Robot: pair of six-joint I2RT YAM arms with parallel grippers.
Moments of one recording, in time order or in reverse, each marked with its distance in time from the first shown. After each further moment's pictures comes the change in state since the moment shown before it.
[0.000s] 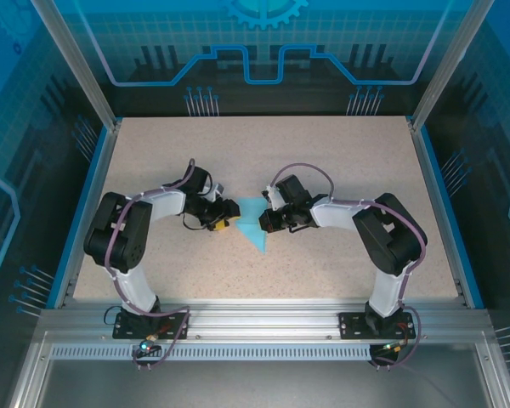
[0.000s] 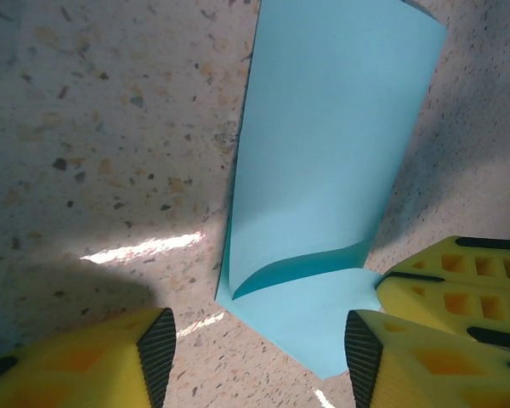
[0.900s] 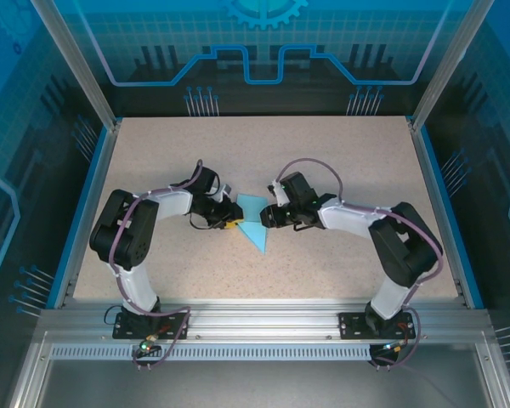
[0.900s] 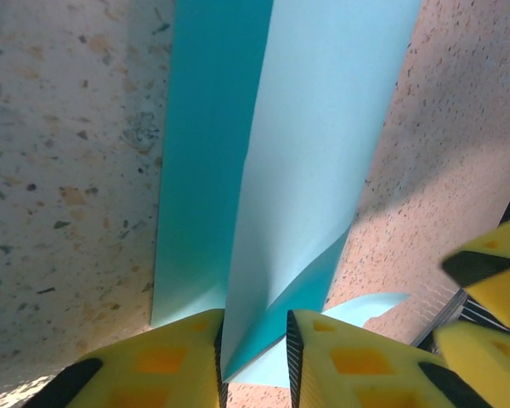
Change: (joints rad) left arm -0.052 0.029 0.026 0.028 0.018 -0.052; right arm 0.006 -0.152 -0.031 -0.055 0.153 -0.006
